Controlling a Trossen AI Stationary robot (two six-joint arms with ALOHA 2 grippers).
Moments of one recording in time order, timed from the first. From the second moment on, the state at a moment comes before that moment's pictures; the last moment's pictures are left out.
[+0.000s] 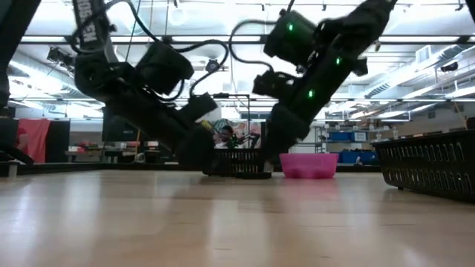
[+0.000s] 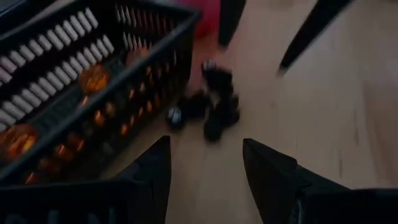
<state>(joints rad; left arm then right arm) 0.02 1.89 0.60 0.77 -0.29 -0.02 0.02 1.81 0.94 -0.01 0.32 0.06</state>
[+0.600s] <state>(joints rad) 0.03 2.01 0.72 0.78 -0.27 0.05 0.10 1.64 0.91 -0.25 0.37 0.13</state>
